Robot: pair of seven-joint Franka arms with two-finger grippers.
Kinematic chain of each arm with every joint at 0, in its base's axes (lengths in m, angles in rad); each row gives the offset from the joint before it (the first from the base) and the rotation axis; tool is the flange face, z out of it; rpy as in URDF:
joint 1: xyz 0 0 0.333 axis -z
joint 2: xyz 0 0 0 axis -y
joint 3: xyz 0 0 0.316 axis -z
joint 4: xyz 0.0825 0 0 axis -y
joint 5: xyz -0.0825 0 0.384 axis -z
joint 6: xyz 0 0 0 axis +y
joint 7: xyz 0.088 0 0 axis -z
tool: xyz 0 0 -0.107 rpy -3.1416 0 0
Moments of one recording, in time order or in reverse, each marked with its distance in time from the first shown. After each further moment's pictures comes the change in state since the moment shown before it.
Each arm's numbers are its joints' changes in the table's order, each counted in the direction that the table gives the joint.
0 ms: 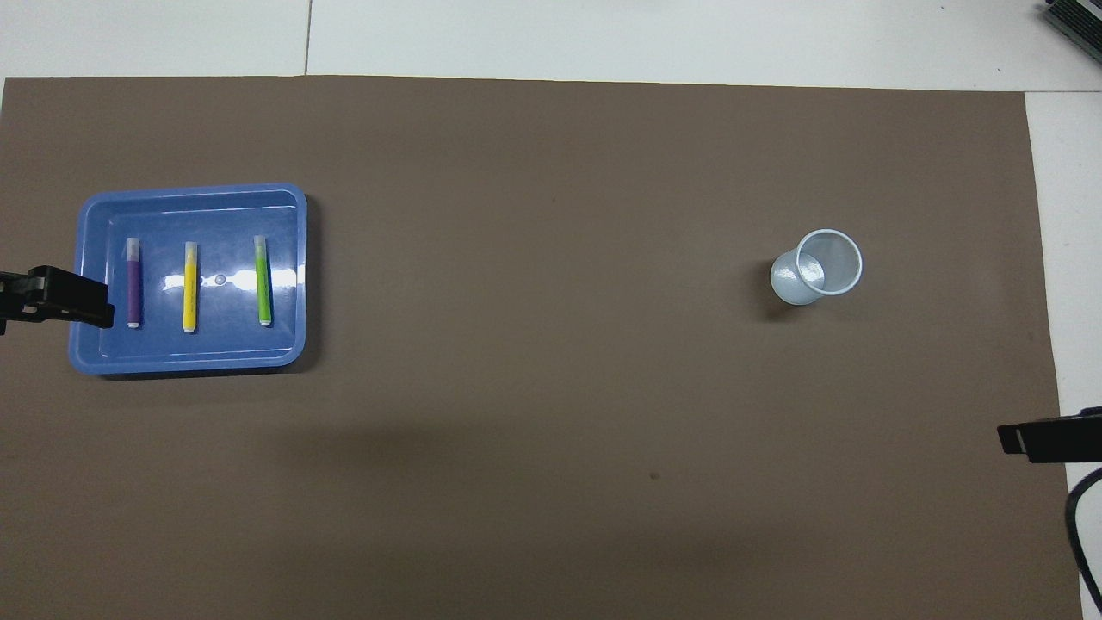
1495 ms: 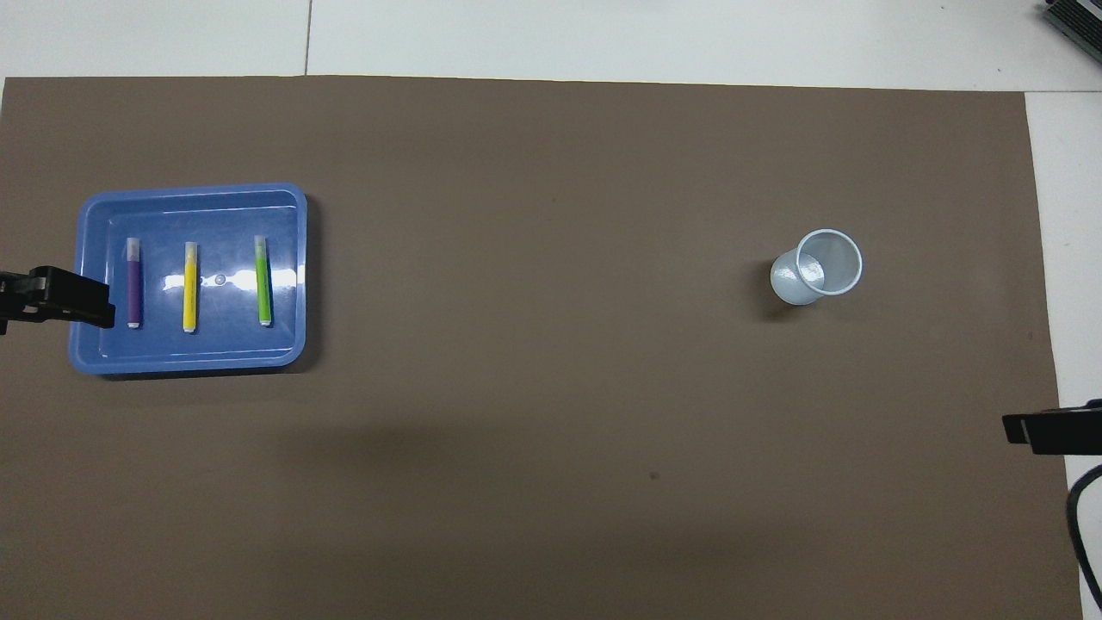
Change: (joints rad) left arm 0.000 0.000 0.003 0.000 0.000 0.000 0.000; right arm 0.000 0.006 -0.005 0.002 0.010 -0.035 0.000
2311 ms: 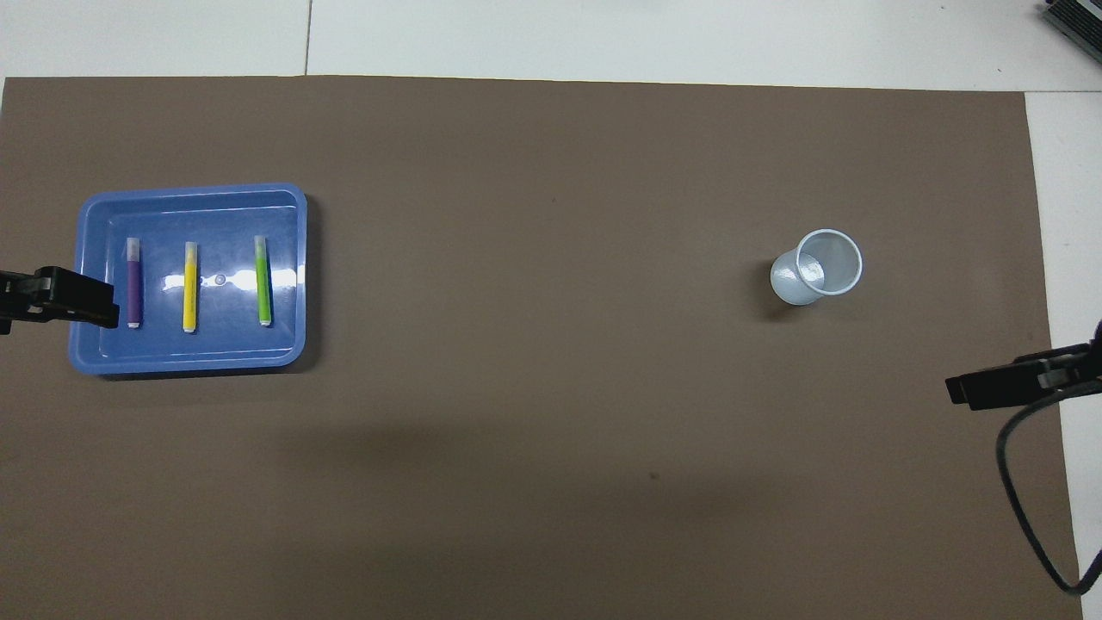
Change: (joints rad) left arm 0.001 0.000 0.004 0.000 0.000 0.000 0.000; right arm -0.167 -0.104 0.100 0.008 0.021 -0.069 0.000
